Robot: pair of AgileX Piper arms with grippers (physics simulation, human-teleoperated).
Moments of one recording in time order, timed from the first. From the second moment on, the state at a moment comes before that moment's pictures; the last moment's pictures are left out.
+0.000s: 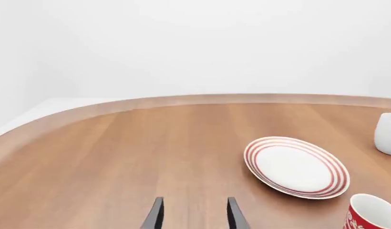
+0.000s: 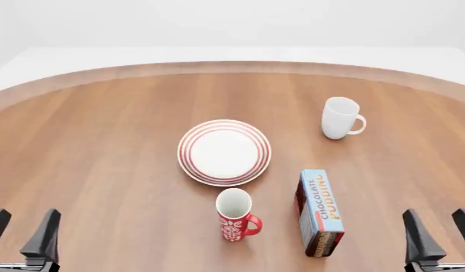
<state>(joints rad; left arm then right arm) 0.00 0.00 0.00 0.00 0.00 0.01 0.00 0.00 0.00 0.00</state>
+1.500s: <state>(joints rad) 0.00 0.01 0.00 0.00 0.00 0.56 1.09 -1.25 0.66 -0.13</state>
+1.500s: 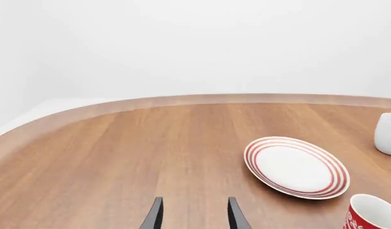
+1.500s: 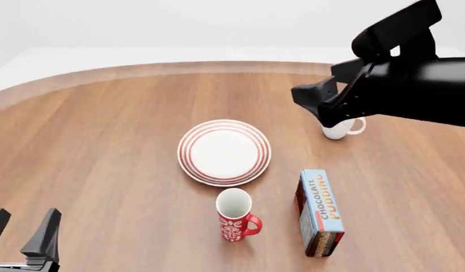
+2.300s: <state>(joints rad) 0.00 0.01 0.00 0.00 0.00 0.68 1.21 -1.27 0.80 -0.10</state>
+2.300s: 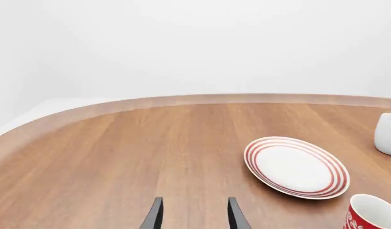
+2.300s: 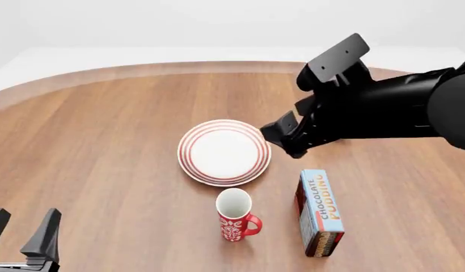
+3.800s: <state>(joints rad) 0.00 0.01 0.00 0.00 0.00 0.79 1.30 -0.98 0.57 -0.03</state>
